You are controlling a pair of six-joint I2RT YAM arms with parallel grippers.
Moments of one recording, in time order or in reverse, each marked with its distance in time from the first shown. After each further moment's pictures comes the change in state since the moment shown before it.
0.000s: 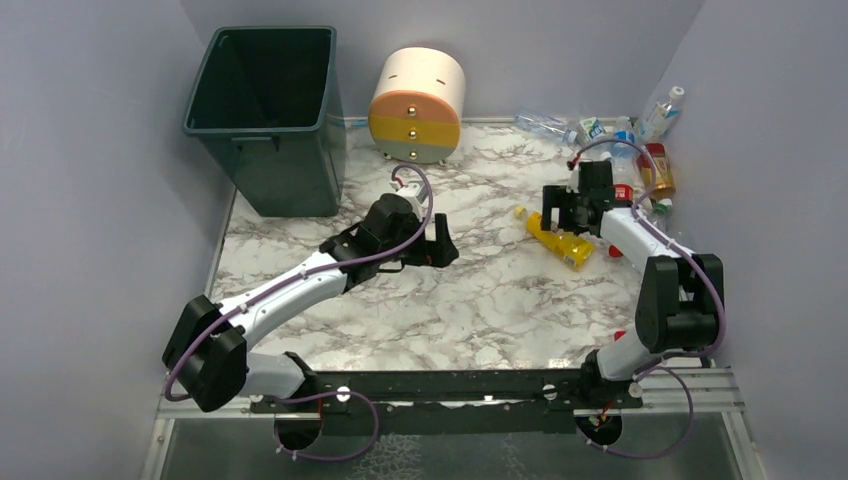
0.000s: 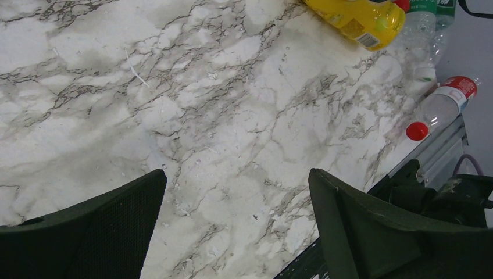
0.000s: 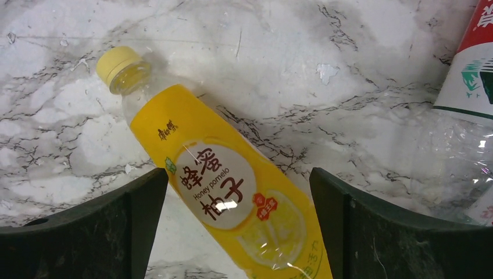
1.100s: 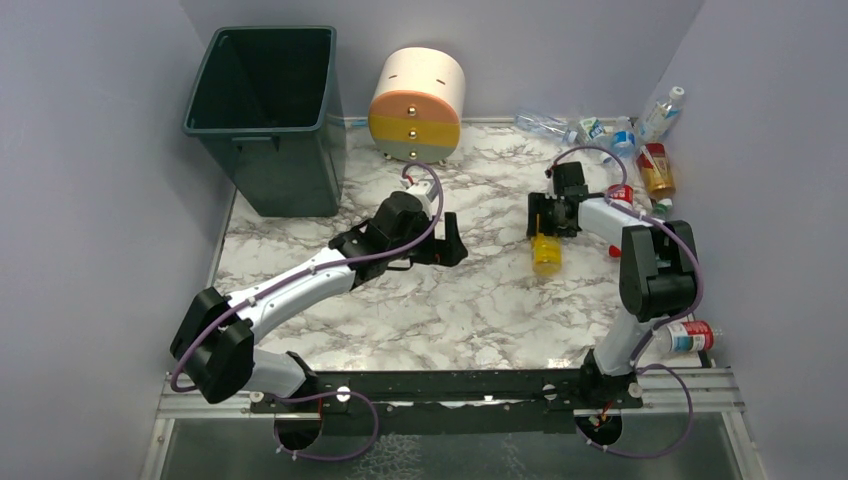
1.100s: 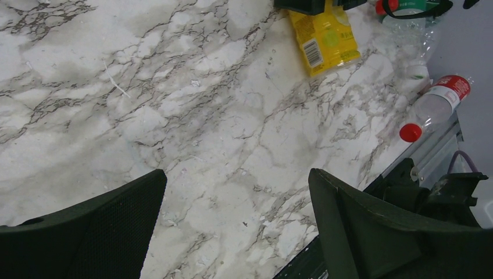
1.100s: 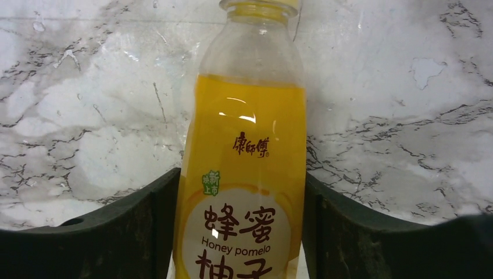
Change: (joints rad) left arm -0.032 0.060 0.048 0.007 -0.006 -0.003; right arm 0.084 0.209 0.075 -0.017 0.011 0.084
